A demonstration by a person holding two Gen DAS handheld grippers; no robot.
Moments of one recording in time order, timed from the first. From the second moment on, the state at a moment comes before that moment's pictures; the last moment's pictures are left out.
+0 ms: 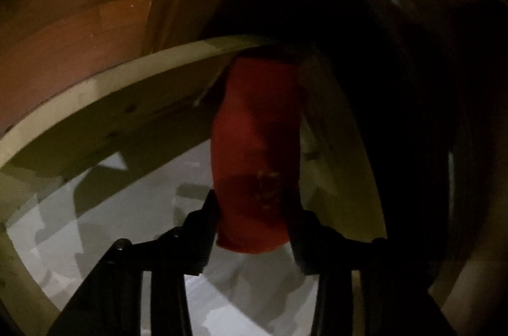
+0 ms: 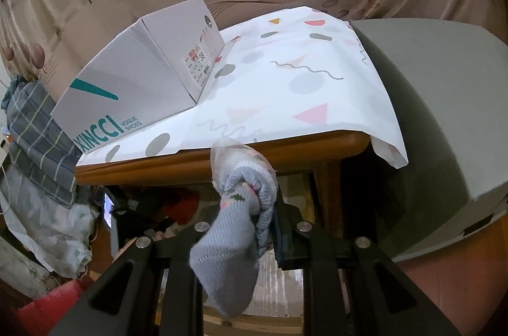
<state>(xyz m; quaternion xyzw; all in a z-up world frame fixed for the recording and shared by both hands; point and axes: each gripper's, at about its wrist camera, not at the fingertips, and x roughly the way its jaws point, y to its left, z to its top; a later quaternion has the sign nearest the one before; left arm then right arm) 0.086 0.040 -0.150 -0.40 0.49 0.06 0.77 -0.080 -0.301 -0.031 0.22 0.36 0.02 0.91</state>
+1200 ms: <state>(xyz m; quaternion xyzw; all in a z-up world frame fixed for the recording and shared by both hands) 0.001 0.029 -0.040 -0.10 0.54 -0.09 0.83 -0.067 -0.276 -0.054 0.16 0.42 0.02 0.89</state>
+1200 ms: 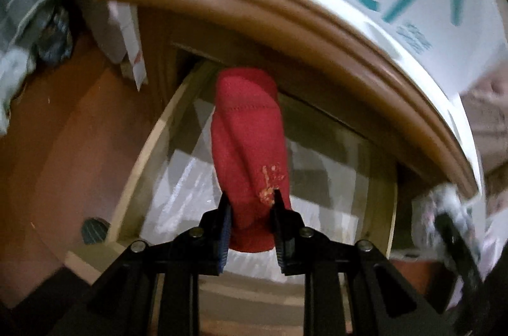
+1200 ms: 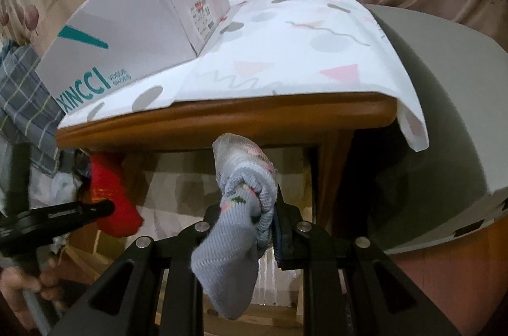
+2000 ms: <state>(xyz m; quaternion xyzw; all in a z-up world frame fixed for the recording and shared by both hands) -0.069 0.041 0.115 0.09 0.44 -0.21 0.87 -0.060 -0.280 -0.062 0.18 0.43 0.02 0.88</state>
